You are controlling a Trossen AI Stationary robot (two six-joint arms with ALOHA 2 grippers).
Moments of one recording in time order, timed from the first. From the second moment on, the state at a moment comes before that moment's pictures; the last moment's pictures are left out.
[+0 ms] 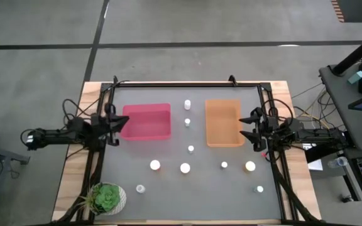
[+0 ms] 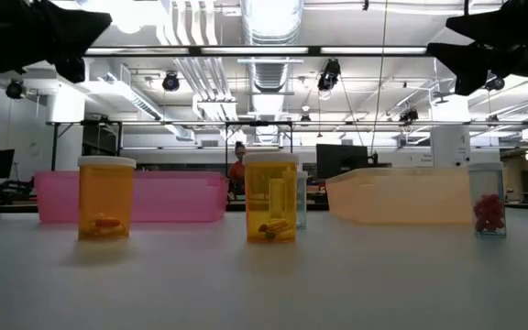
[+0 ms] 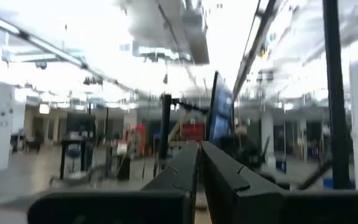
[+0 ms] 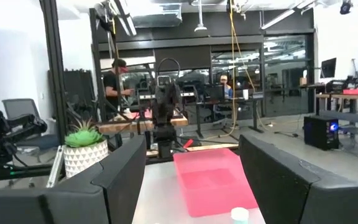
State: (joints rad) left arm 0.03 0.07 0.01 0.51 -0.17 0.06; right arm -0.01 0.03 0.01 0.28 0.04 0.03
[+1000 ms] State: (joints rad) left arm 0.03 0.34 0.13 0.78 -0.12 -0.13; right arm -0.01 0.03 0.03 0.46 0.12 -0.17
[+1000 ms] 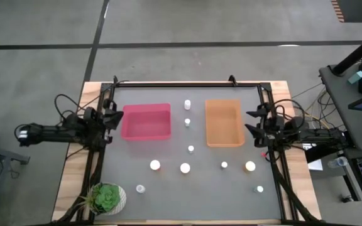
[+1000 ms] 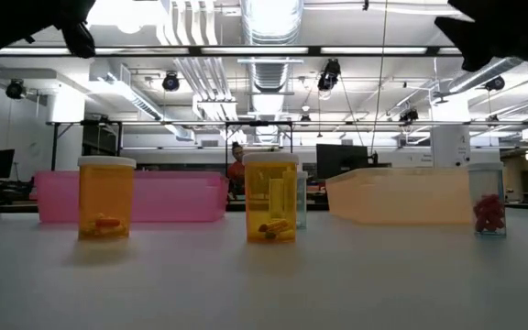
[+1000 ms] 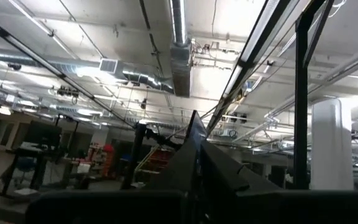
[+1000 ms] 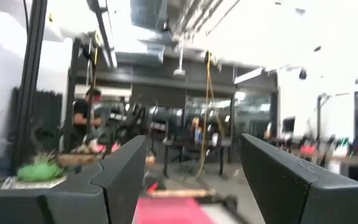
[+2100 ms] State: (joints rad) left arm 0.02 1.11 1.21 -0.26 -0.23 -0.66; right arm -0.01 0.04 0.04 0.62 0.12 -0.40
